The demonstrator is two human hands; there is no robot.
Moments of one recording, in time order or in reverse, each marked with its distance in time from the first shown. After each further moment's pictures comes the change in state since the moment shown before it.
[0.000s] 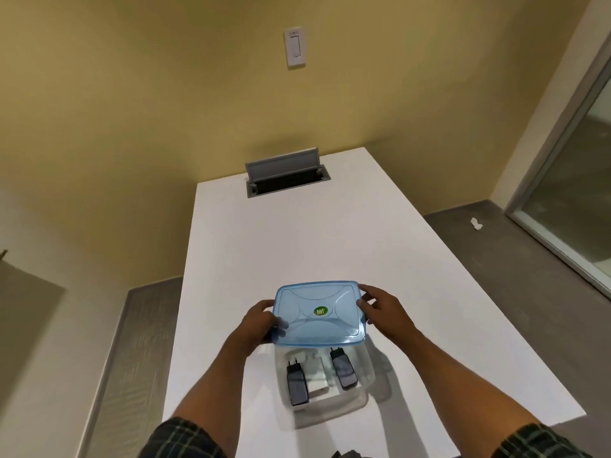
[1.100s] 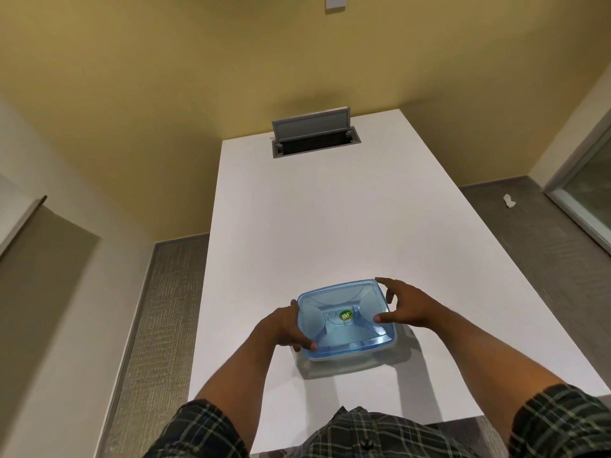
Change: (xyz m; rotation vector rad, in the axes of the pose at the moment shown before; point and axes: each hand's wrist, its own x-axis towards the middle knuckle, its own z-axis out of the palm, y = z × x) left_hand -0.030 -0.067 -0.002 0.766 -0.265 0.059; right_hand -0.016 0.028 0.004 -0.501 -0.465 -0.032
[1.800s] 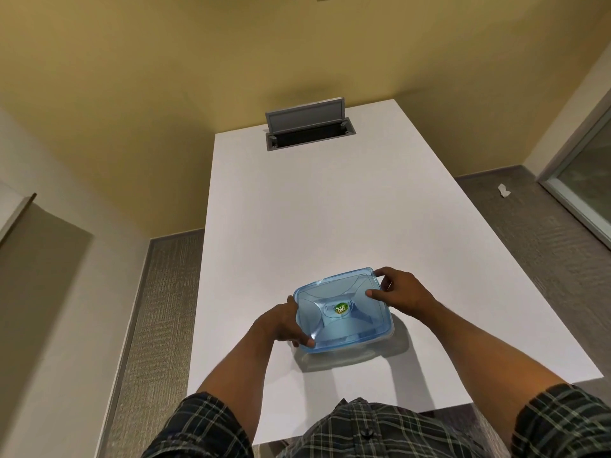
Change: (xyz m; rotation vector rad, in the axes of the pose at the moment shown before) left_hand 0.001 0.002 0.004 -0.004 -0.038 -0.037; right_hand 0.001 -0.013 0.008 0.175 0.222 0.077
